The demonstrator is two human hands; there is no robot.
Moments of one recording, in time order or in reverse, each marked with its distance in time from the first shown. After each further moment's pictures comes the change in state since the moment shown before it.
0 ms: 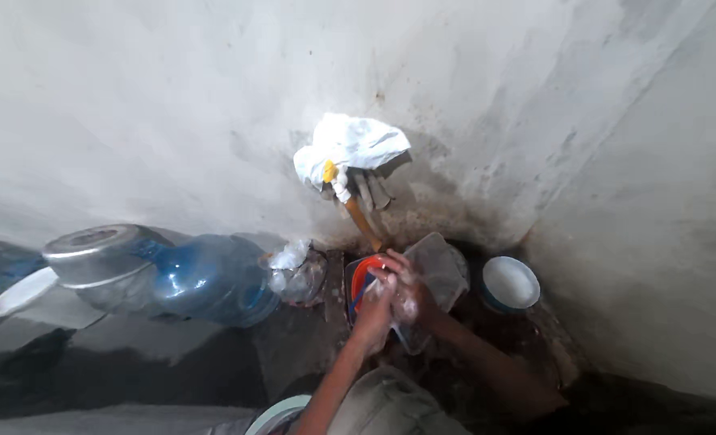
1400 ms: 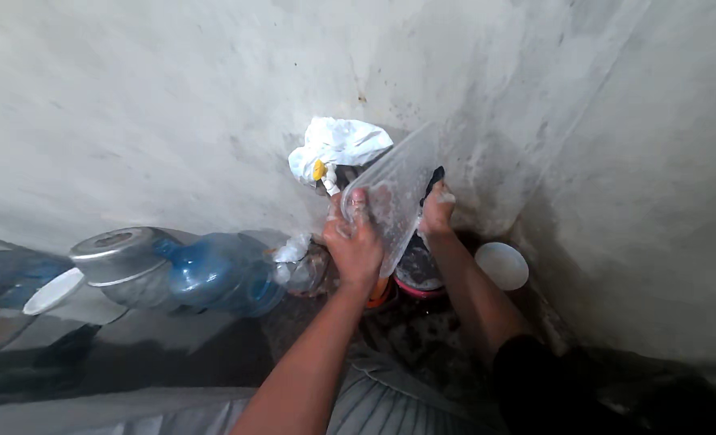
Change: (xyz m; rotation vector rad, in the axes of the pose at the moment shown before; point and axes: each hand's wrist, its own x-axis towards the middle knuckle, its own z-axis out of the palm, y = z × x) left_hand -0.025 0.143 0.072 0.186 0.424 0.775; right_hand 0.139 0.007 -0.082 0.270 0.766 0.983
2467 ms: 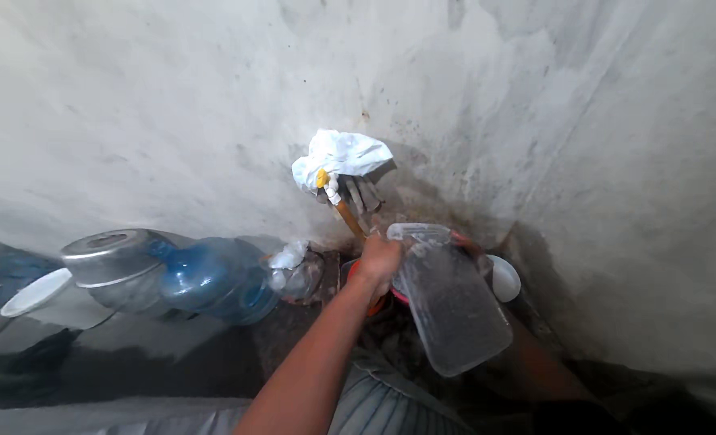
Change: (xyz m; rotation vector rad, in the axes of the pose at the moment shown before) left_hand -0.005 -0.010 0.015 0.100 -0.451 -0.773; right_hand 0.023 0.098 -0.162 -0.037 -0.738 -0.395
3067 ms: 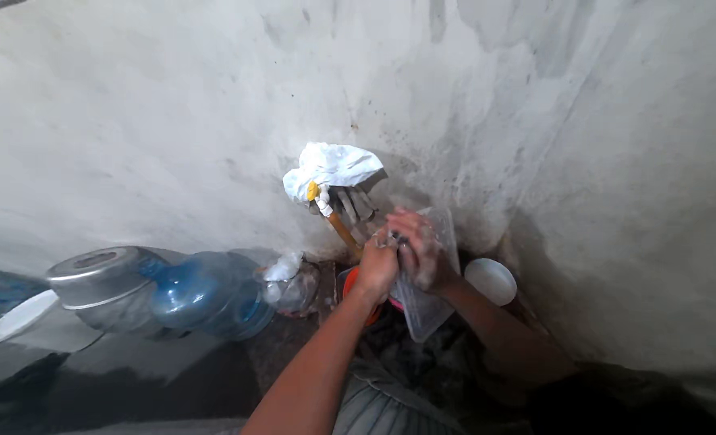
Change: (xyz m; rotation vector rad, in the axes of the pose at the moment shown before) left_hand 0.019 -0.012 0.005 -0.062 -0.059 0.215; right_hand 0.041 -0.106 0.090 -0.401 0.036 -0.708
